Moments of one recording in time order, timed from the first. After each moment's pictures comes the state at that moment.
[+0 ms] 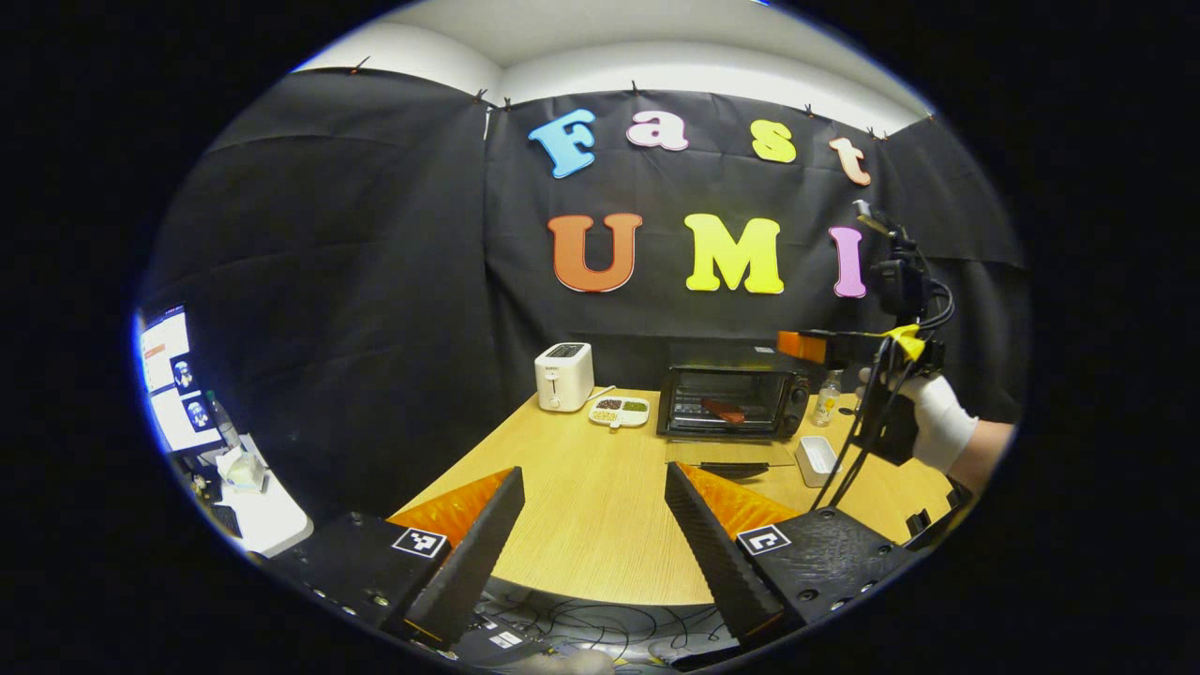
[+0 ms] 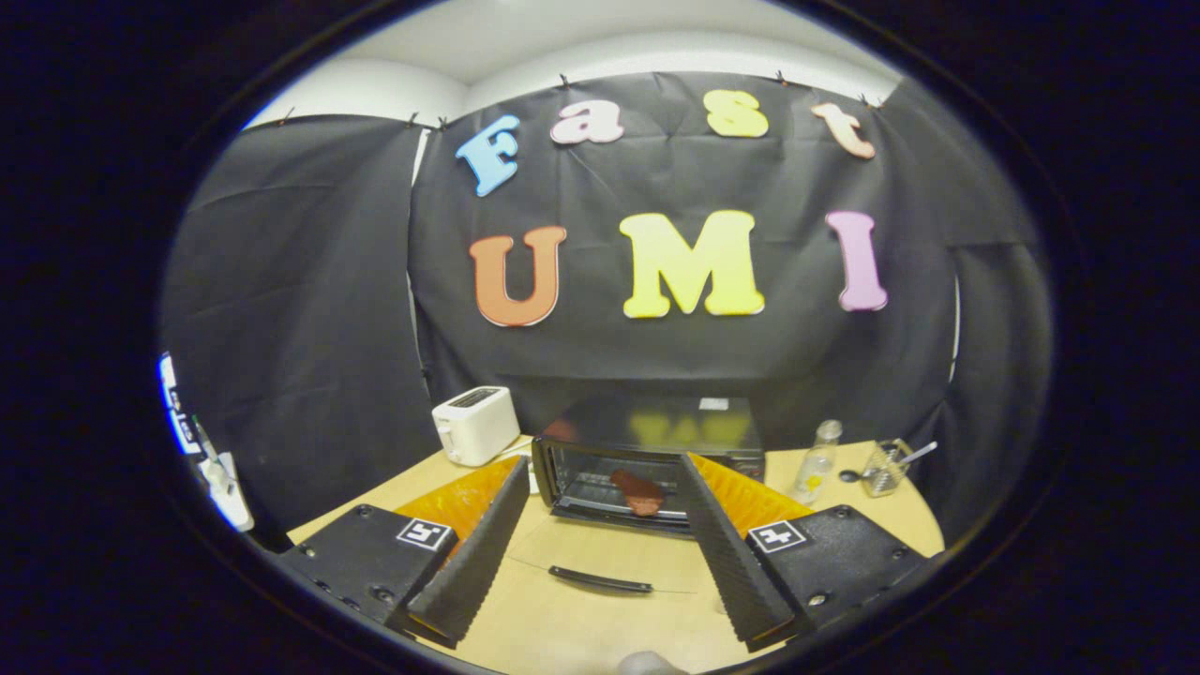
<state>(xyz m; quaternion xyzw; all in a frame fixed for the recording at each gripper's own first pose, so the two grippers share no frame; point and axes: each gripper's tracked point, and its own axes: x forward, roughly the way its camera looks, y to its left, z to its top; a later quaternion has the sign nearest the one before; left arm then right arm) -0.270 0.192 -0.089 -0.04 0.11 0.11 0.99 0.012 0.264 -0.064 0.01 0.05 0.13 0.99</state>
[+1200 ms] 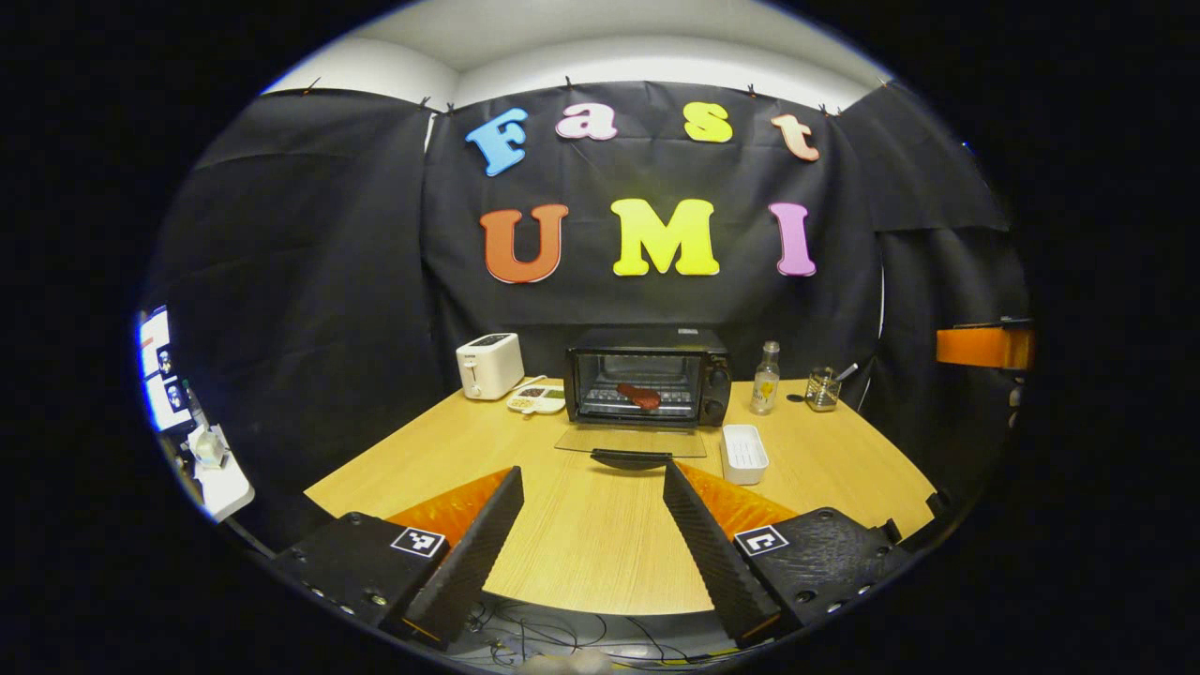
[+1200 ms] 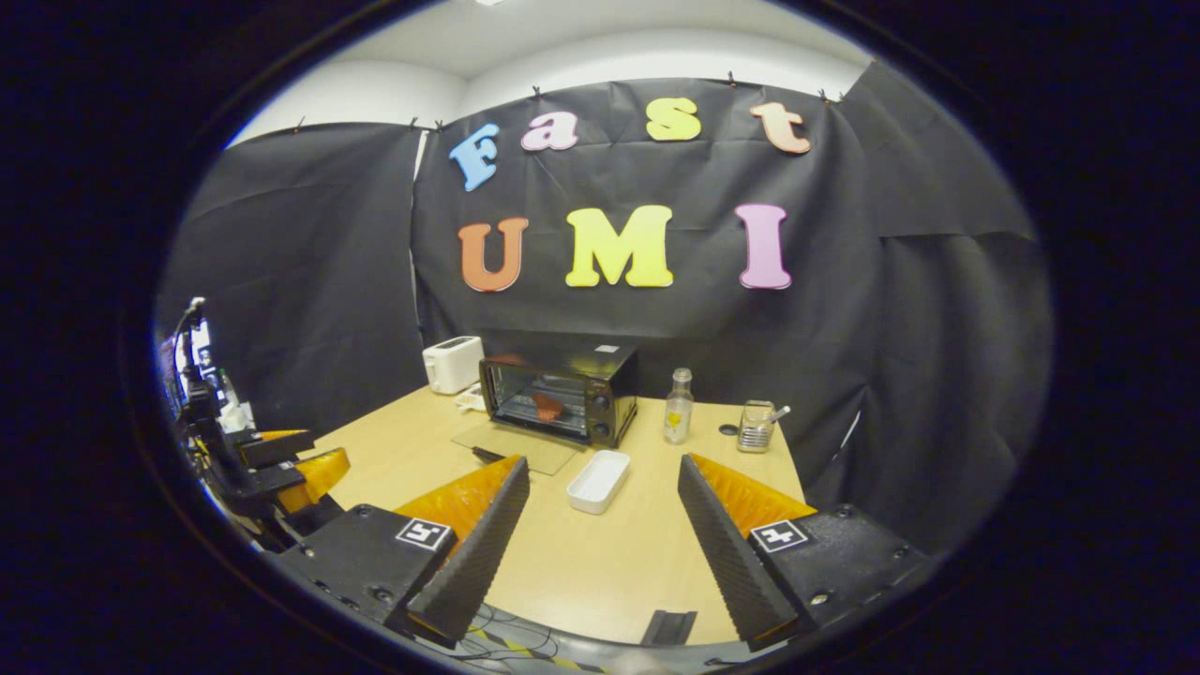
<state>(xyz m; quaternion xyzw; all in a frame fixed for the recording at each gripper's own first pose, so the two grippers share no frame) -0.182 -0.003 -0.142 0.01 0.12 0.07 0.99 -0.141 0.001 -0.109 -0.01 0.11 0.12 0.99</state>
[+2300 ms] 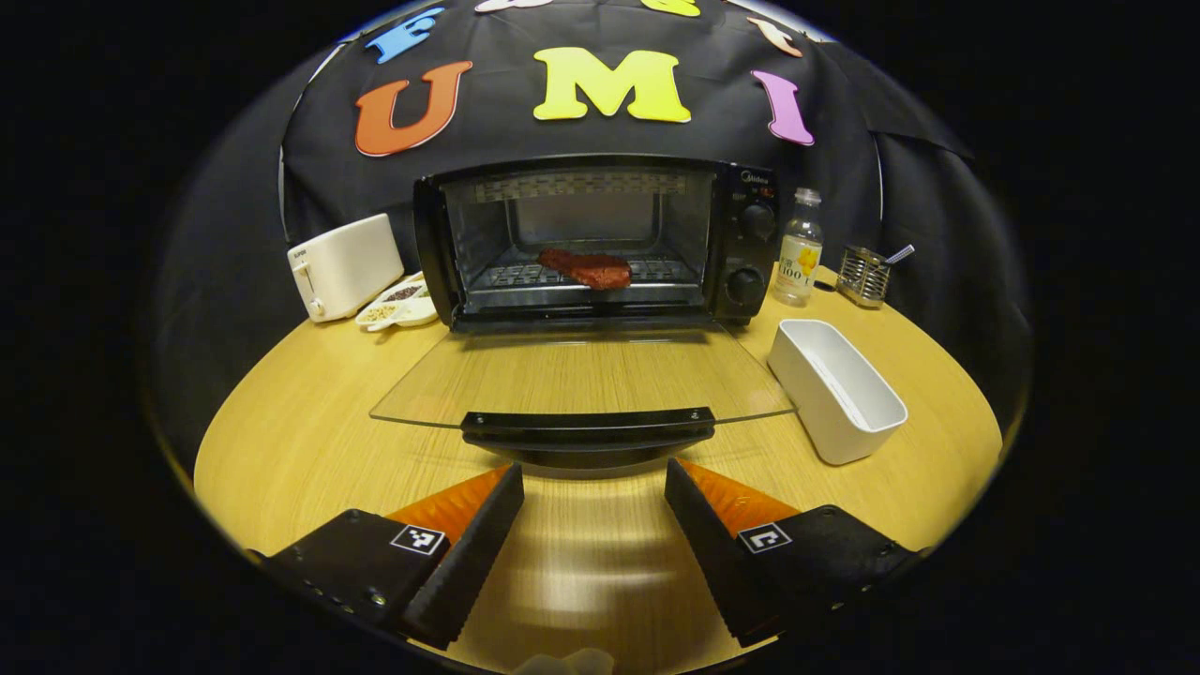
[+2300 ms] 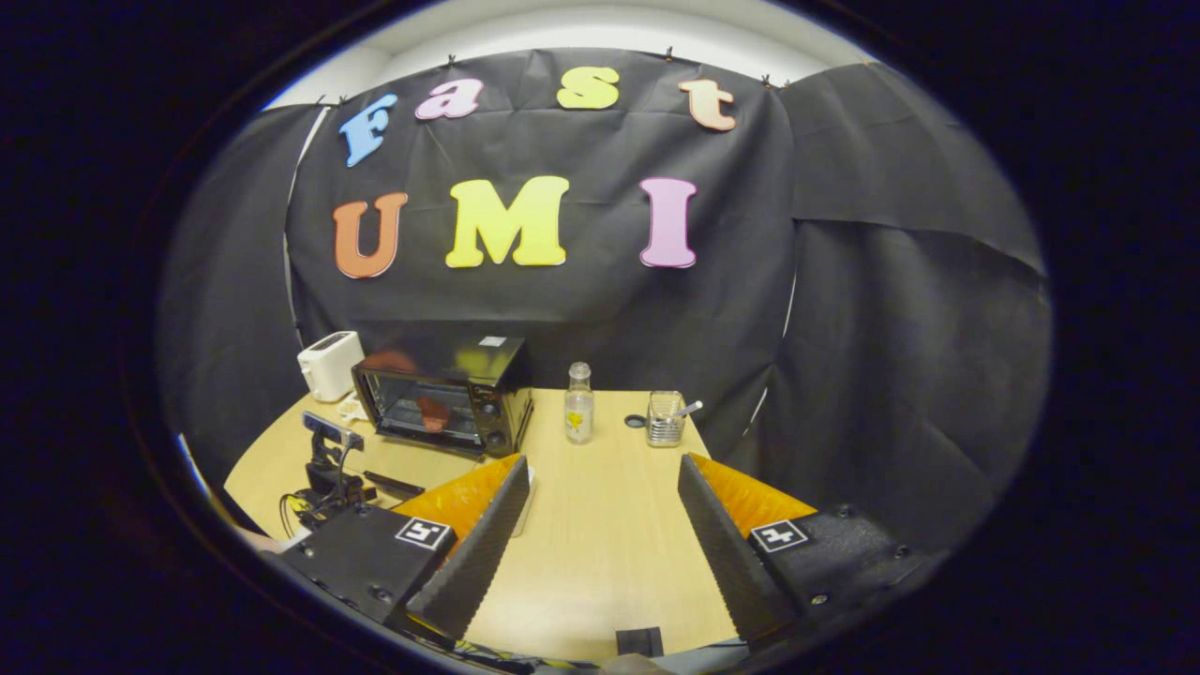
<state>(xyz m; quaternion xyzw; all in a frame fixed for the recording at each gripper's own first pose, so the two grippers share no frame) 0.059 -0.010 -0.357 0.01 0.28 -0.04 0.96 -0.053 -0.015 -0.090 -0.01 0.16 -0.06 0.99</state>
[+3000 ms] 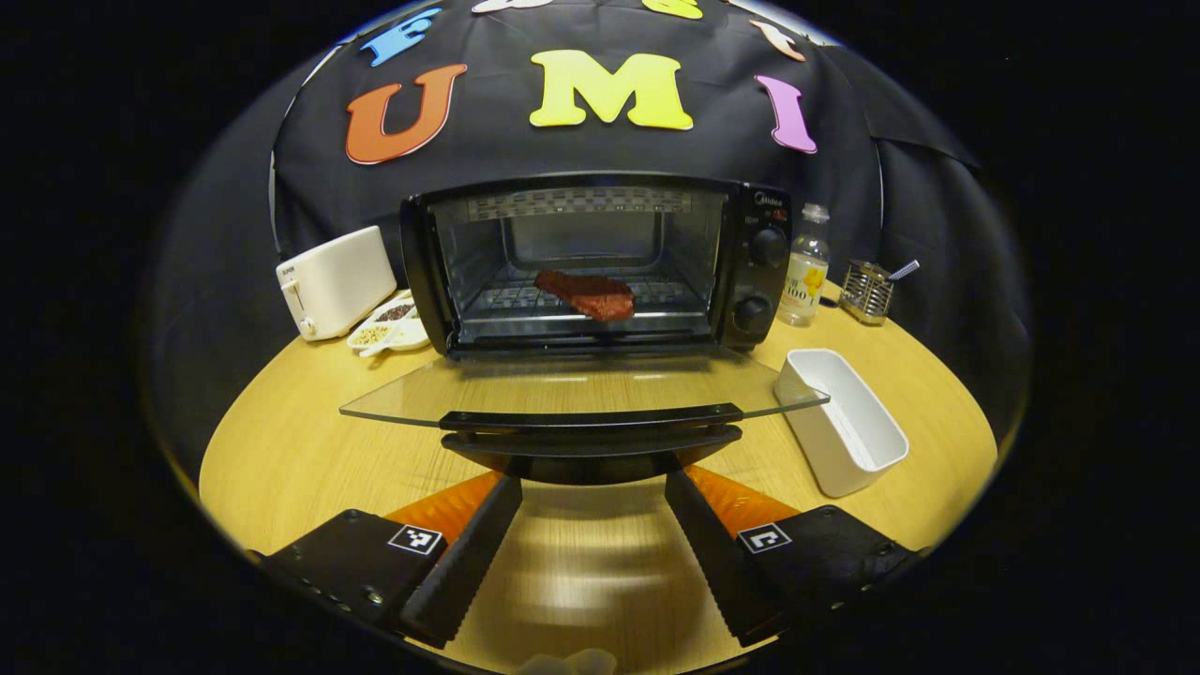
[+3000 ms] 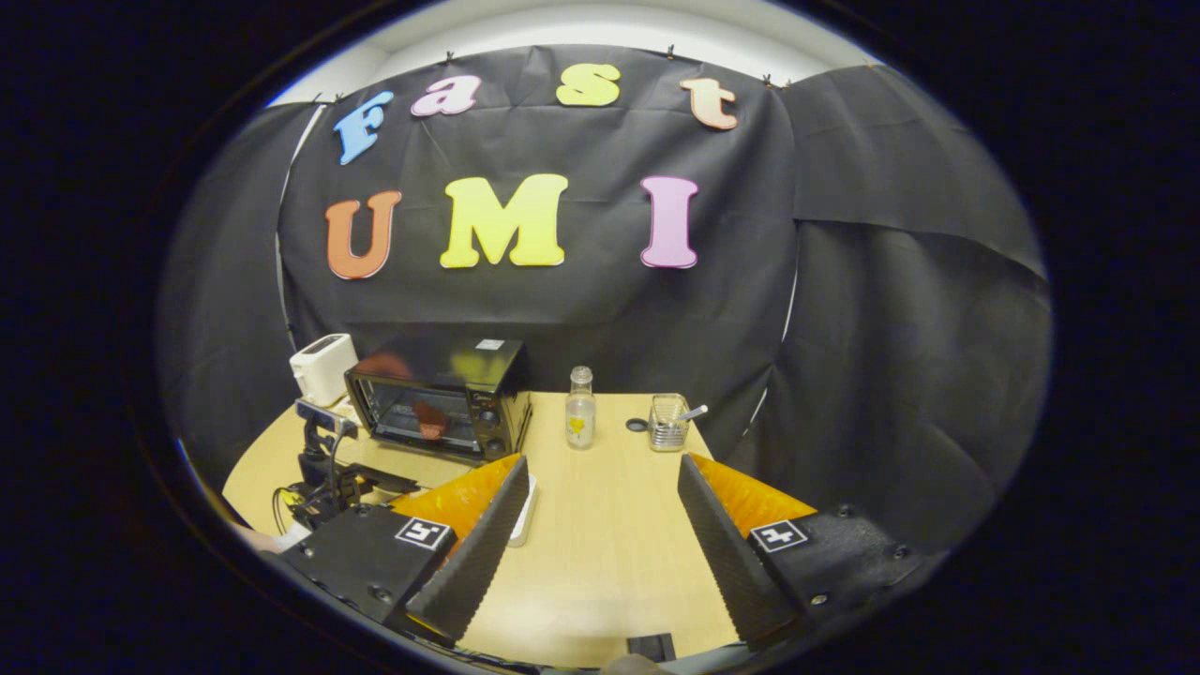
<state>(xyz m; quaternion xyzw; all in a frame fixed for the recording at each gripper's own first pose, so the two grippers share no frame) 0.088 -0.008 -0.316 0.00 0.26 -0.05 0.97 -0.035 -0.005 -0.092 0.00 0.16 -0.07 0.99</state>
